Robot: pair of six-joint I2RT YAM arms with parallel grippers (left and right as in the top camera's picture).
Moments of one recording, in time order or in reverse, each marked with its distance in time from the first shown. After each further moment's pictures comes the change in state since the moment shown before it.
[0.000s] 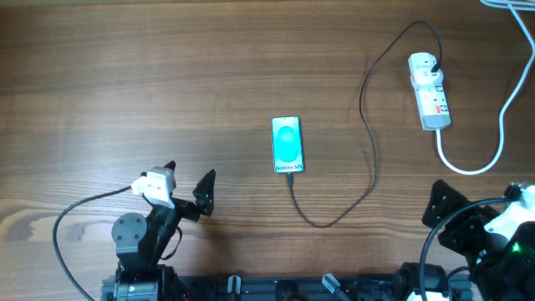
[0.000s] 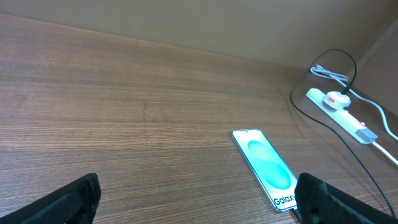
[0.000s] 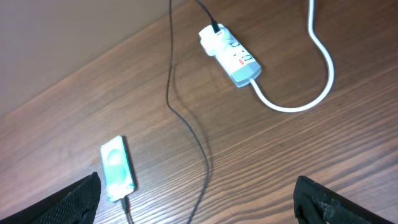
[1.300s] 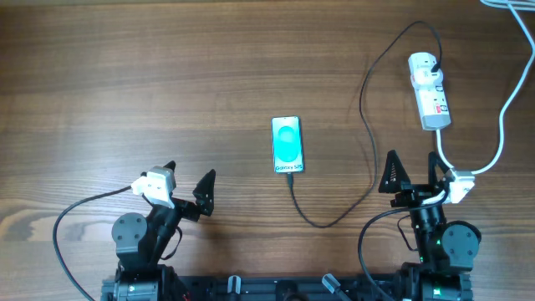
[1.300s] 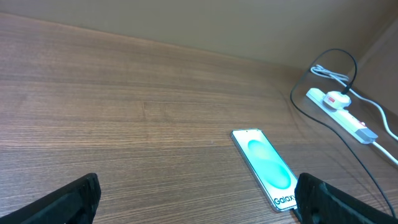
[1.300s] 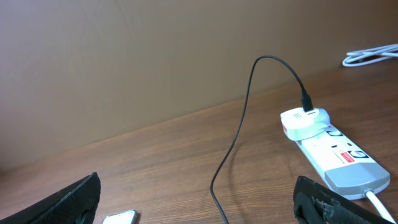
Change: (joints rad) left arm 0.000 0.002 0.000 0.000 0.000 0.000; right arm 0.000 -0.472 -1.131 1.291 -0.221 -0.065
